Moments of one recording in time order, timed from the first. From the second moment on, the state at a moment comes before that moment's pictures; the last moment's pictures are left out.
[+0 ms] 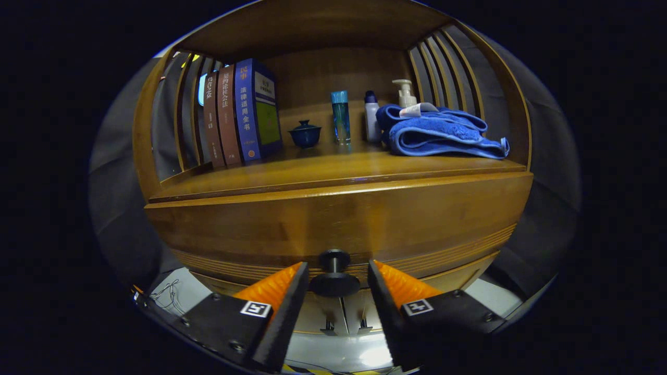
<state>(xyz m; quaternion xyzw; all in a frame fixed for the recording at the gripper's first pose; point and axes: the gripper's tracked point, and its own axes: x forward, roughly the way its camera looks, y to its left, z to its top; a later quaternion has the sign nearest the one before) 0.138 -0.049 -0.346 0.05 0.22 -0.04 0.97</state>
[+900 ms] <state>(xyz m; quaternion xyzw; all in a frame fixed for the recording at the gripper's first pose) 0.081 -0.046 -0.343 0.01 0.26 -0.04 0.96</state>
